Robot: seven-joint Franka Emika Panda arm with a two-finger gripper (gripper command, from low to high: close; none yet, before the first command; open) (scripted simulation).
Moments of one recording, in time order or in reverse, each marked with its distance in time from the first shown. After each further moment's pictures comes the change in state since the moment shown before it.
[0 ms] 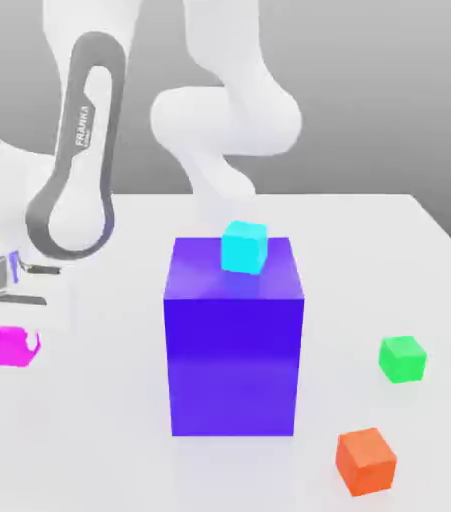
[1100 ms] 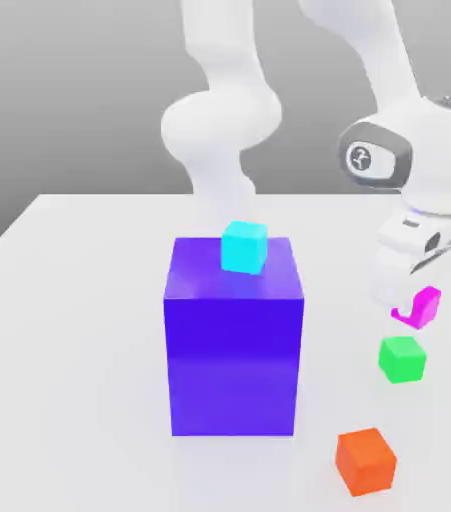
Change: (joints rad) arm 1.013 -0.187 0.559 -0.178 -0.272 0.029 1.004
